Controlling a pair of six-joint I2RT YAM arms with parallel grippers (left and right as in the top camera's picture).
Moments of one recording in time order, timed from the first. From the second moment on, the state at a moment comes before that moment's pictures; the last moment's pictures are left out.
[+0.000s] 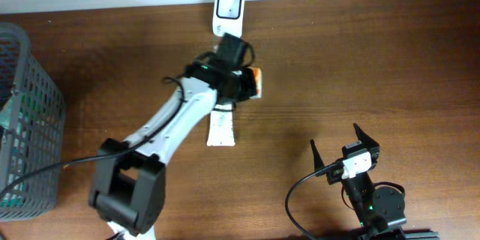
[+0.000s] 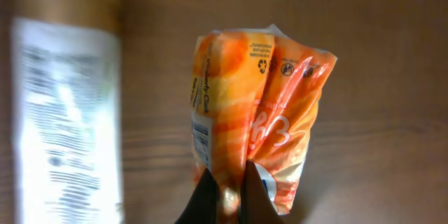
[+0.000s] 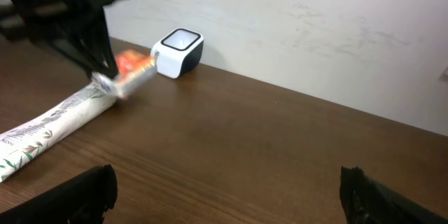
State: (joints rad) left arm -0.53 1.93 1.52 -0.68 0.16 -0.65; right arm 0.18 0.01 0.01 -0.07 -0.08 -0.18
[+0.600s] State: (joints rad) left arm -0.63 2.06 1.52 -0.60 0.14 -0.75; right arm 0.18 0.01 0.01 -0.07 -0.08 -0.18
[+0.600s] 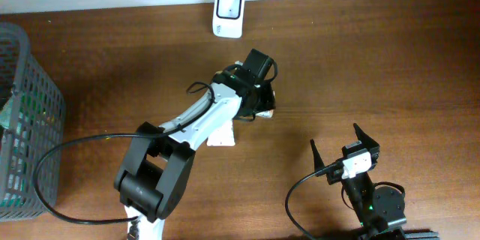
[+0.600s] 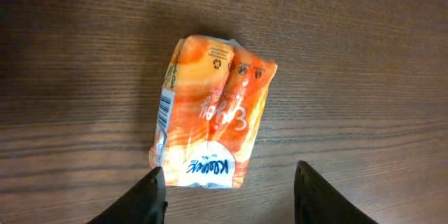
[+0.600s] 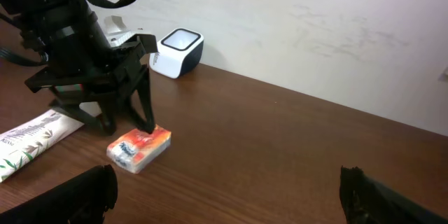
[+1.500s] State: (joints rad) left arm 0.24 1.55 1.86 -0.88 0.11 -0.25; right arm 0.18 0.01 0.01 -0.07 -0.08 -0.18
